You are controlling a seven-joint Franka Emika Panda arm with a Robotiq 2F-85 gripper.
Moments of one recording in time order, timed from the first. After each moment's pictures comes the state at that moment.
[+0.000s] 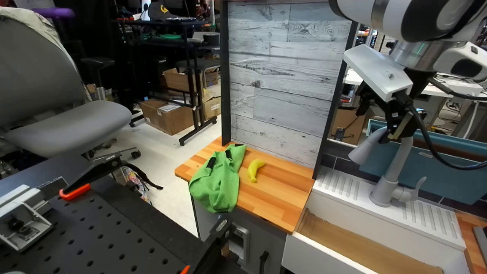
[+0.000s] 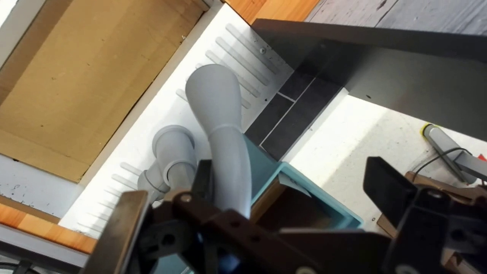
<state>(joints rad) -0.35 1.02 -0.01 -1.26 0.34 2.42 0.20</state>
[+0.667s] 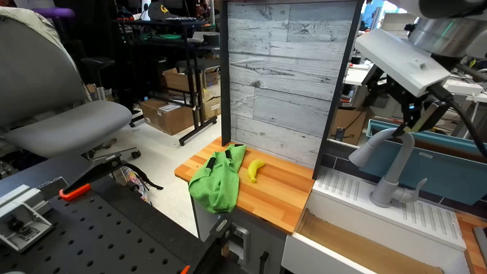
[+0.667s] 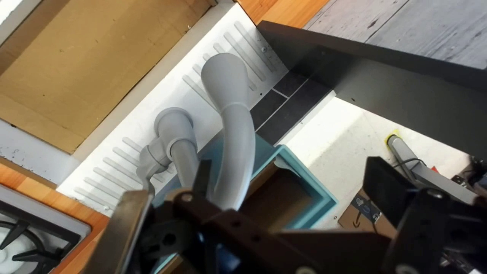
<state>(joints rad) -0.42 0.88 0.03 -1.43 0.40 2.47 -0.02</state>
